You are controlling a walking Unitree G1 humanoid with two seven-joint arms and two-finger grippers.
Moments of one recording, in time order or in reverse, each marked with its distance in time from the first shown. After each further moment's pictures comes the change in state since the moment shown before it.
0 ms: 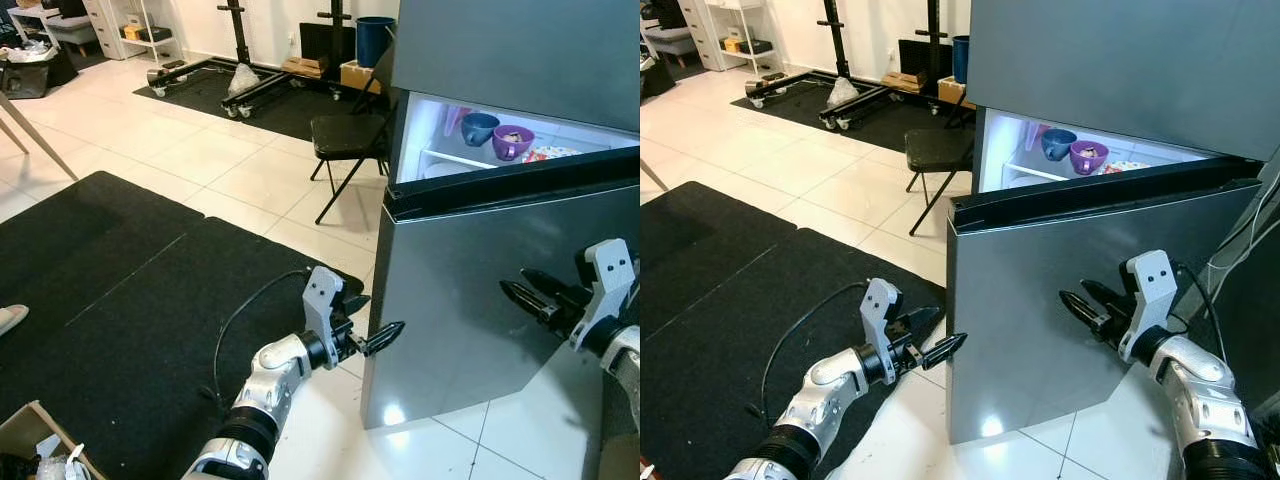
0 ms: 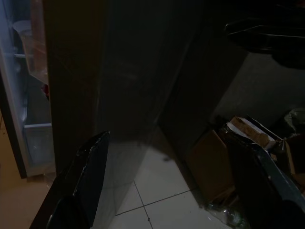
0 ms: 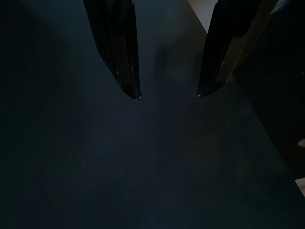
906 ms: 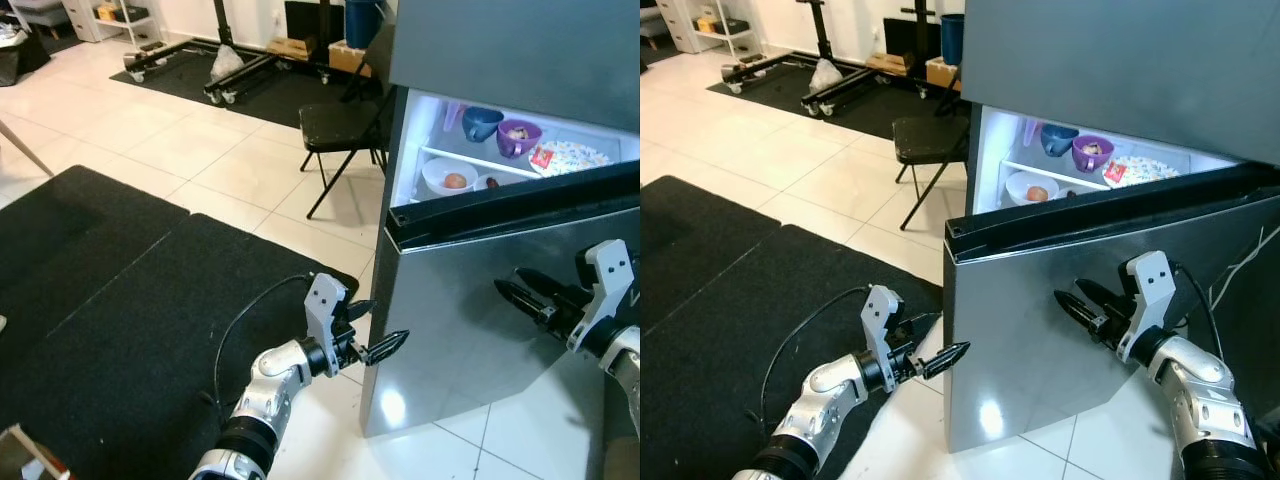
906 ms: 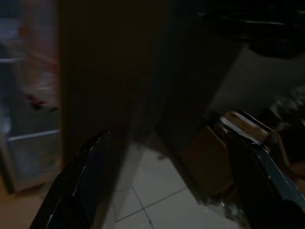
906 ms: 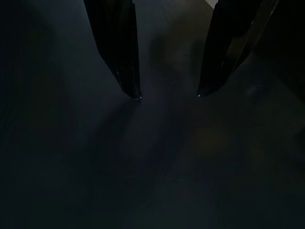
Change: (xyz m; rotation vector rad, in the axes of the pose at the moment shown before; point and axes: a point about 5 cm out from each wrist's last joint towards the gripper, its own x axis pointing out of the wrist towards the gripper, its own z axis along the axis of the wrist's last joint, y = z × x) left arm -0.002 -0.013 -0.003 0.037 -0.008 -0.082; right arm -0.001 0.006 0.004 0.008 -0.055 0.084
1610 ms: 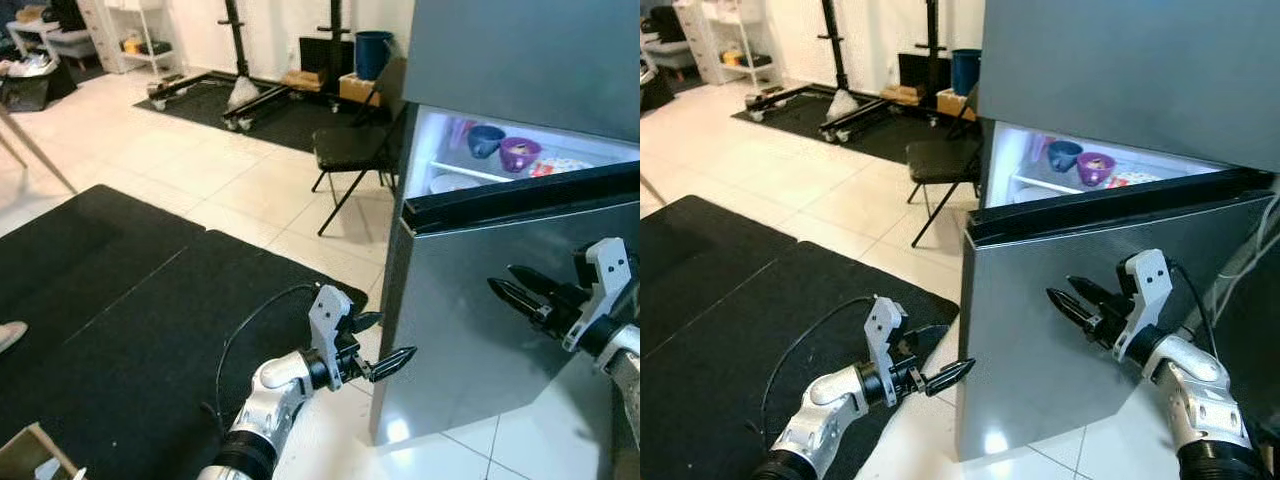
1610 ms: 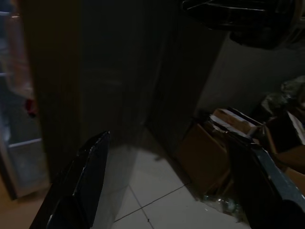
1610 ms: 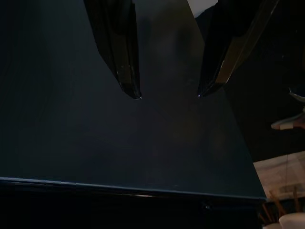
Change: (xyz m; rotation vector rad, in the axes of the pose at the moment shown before) left arm -0.005 -0.008 -0.005 -0.003 -0.005 -0.023; right arm 0.004 0.005 0.002 0.006 -0.025 0.034
